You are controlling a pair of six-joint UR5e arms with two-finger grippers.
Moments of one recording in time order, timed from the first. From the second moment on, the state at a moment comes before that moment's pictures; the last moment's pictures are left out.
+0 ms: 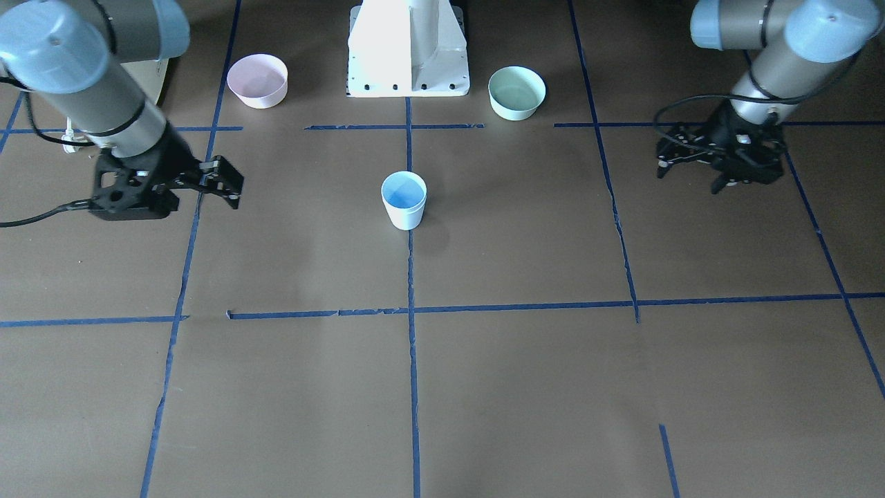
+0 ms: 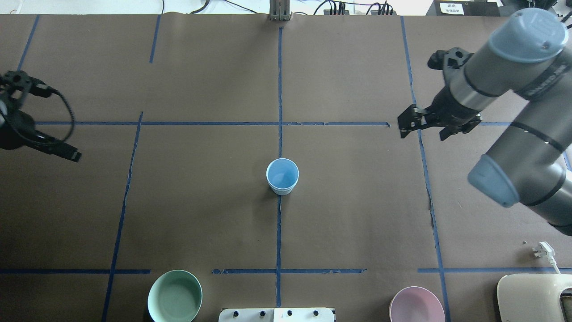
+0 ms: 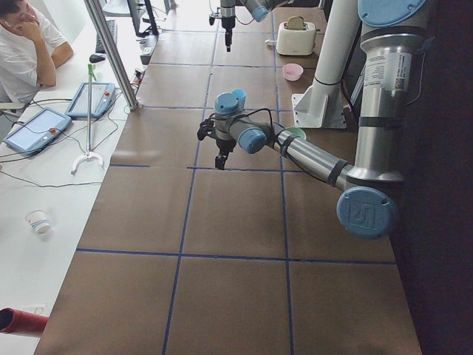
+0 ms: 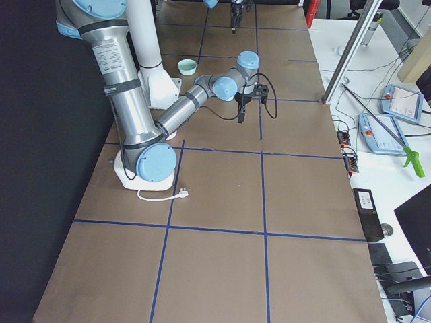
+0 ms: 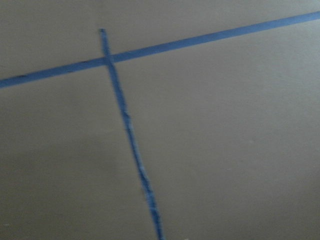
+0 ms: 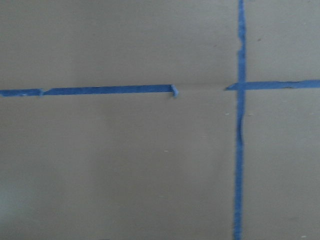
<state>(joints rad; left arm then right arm) -1.04 -1.56 -1.96 -1.80 -2.24 -0.40 0.93 -1.30 1.92 -1.61 2.22 0.84</state>
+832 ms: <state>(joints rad) -1.57 -1.53 -1.79 -1.37 -2.41 0.35 1.44 -1.62 1.74 -1.61 2.40 -0.04</state>
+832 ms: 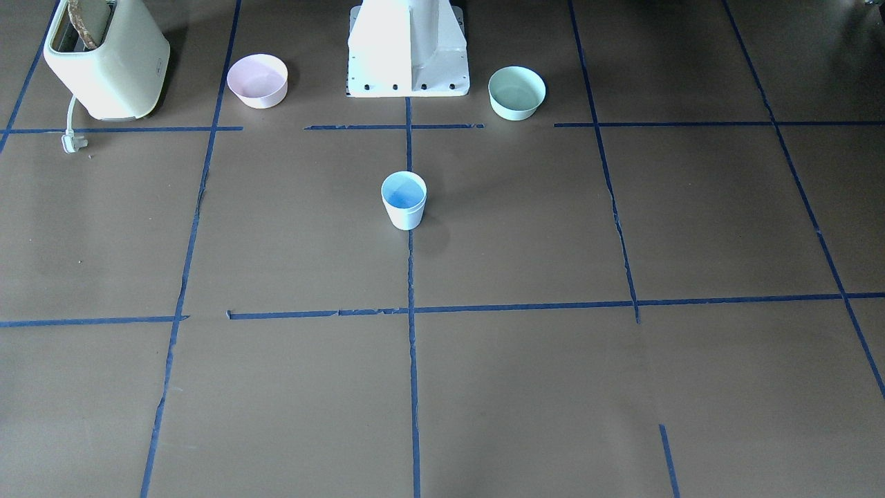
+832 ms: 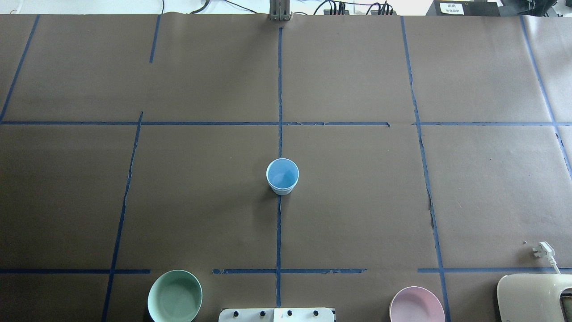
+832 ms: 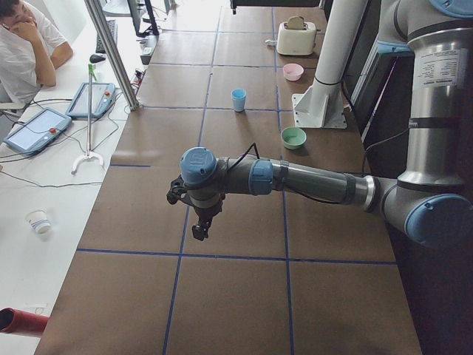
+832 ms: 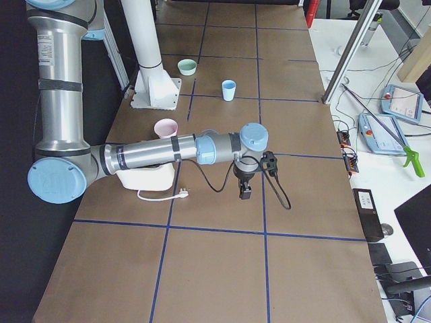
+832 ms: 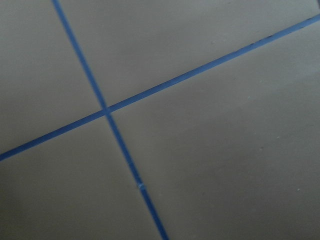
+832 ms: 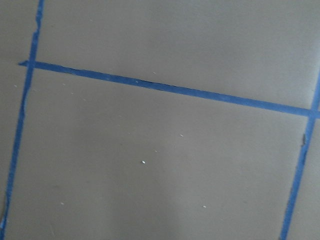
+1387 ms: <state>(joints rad) -1.58 -1.54 -1.77 -1.30 -2.44 0.29 1.55 -1.67 1.72 -1.61 2.41 -0.17</state>
